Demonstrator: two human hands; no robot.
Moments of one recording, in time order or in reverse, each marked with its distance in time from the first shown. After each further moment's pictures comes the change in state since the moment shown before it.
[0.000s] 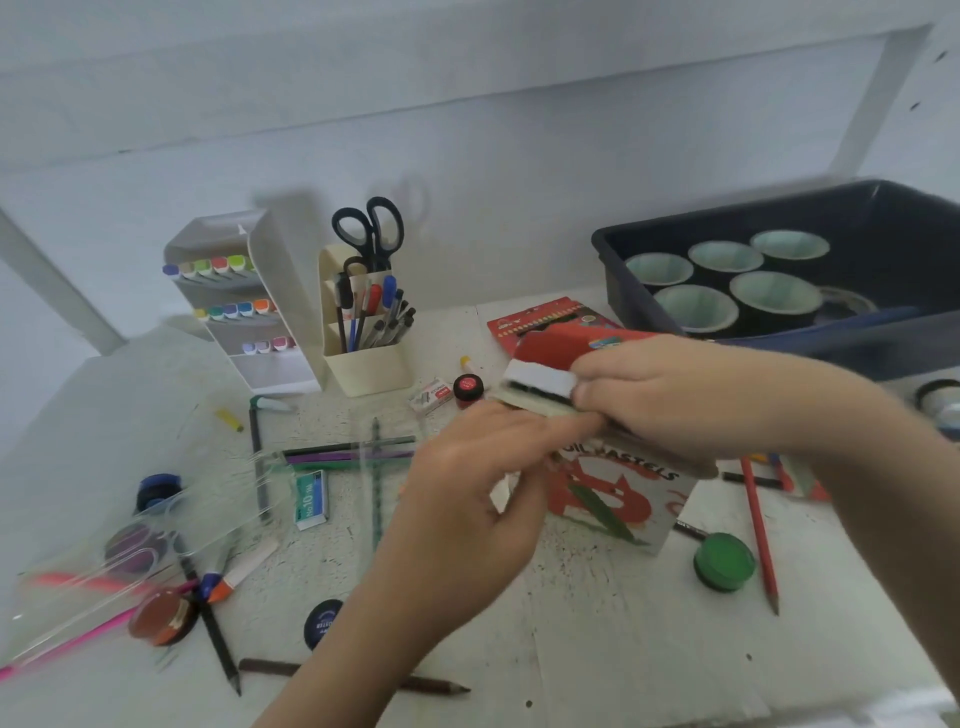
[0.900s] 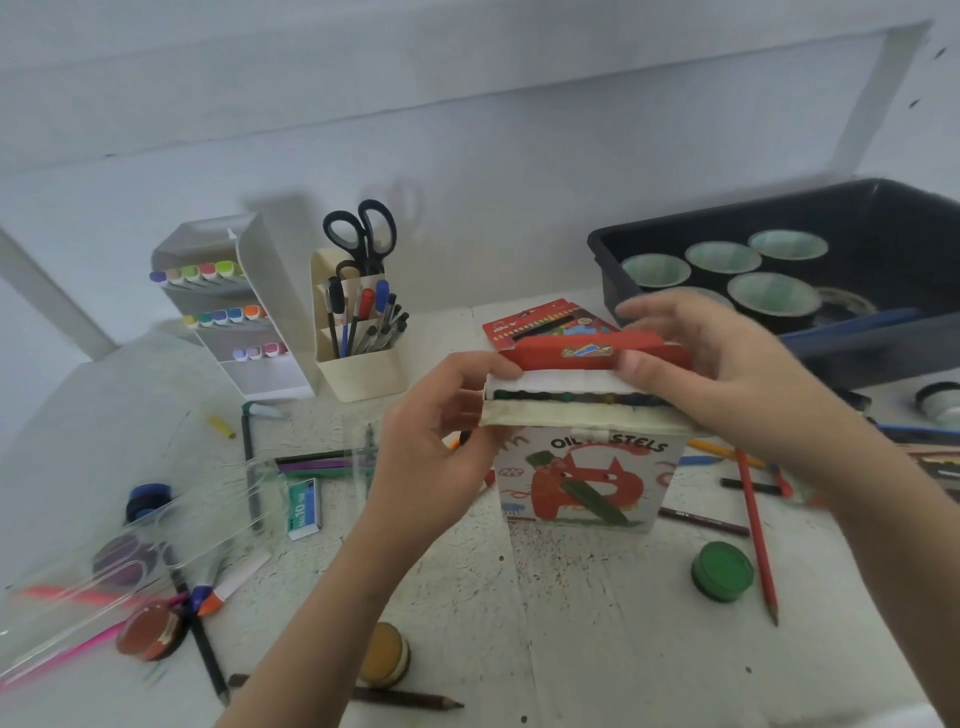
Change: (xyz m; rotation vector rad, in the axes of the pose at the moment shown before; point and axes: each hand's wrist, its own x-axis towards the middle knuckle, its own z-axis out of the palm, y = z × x) left_hand 0.016 -0.048 0.005 -0.368 0.037 -0.250; right_hand -0.013 0.038 0.021 0.679 0.426 0.149
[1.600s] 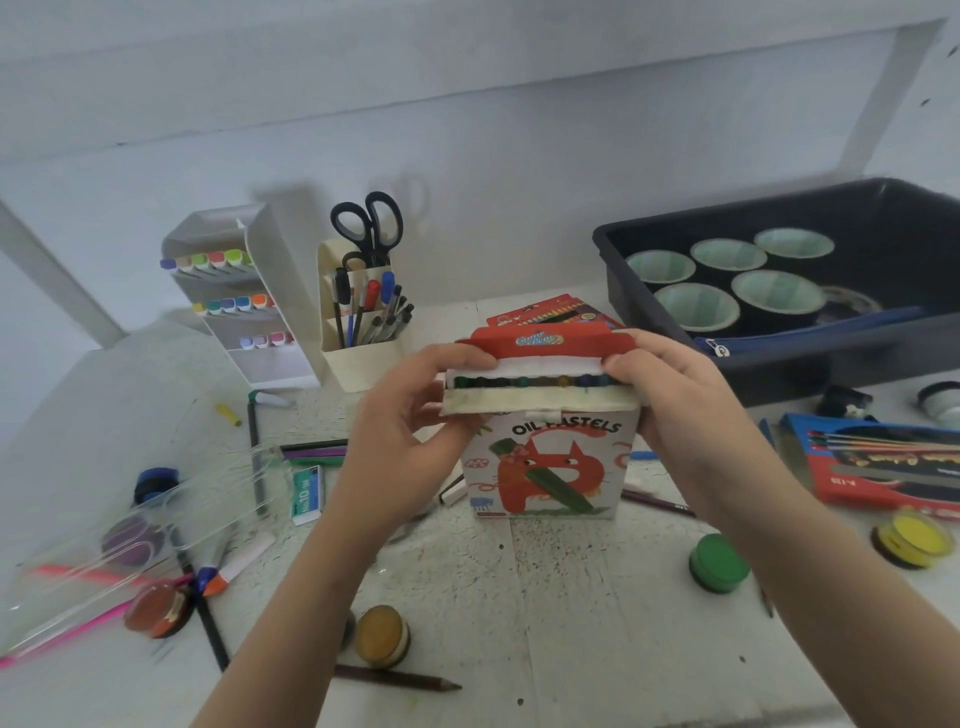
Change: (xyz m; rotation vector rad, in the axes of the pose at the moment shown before) left_hand -0.005 0.001 -0.018 -0.017 -0.003 -0.090; right_hand -0.002 0.007 0.045 0.677 0.050 0.135
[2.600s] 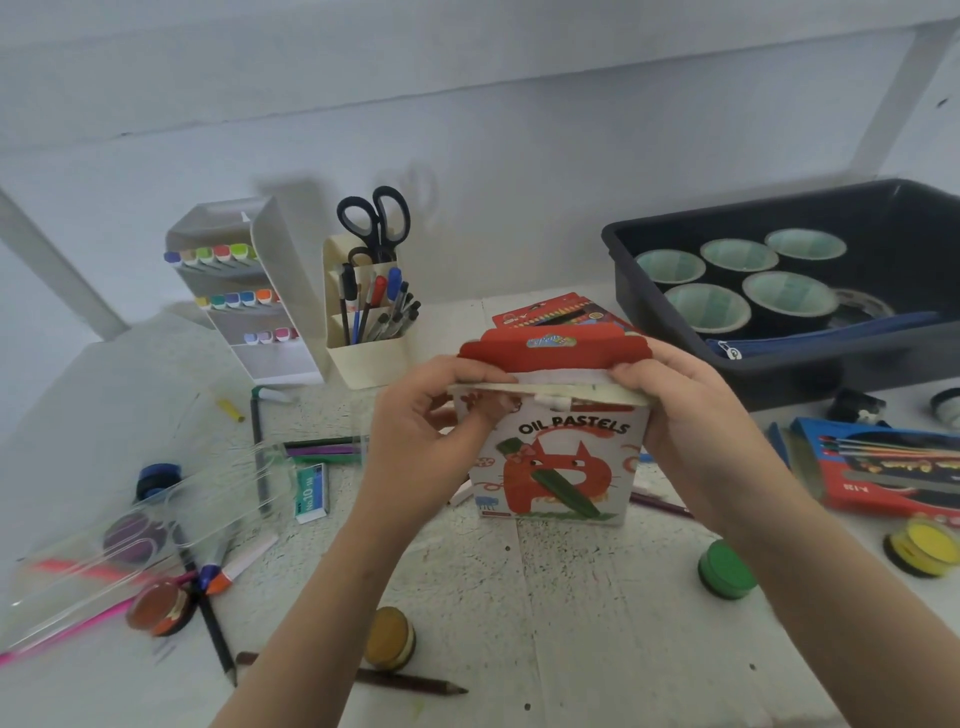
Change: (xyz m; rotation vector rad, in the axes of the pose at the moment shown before) left_hand 0.006 -0.003 0.011 -0.008 0.121 -0.011; right_hand 0.007 0.011 -0.001 0.064 -0.010 0.009
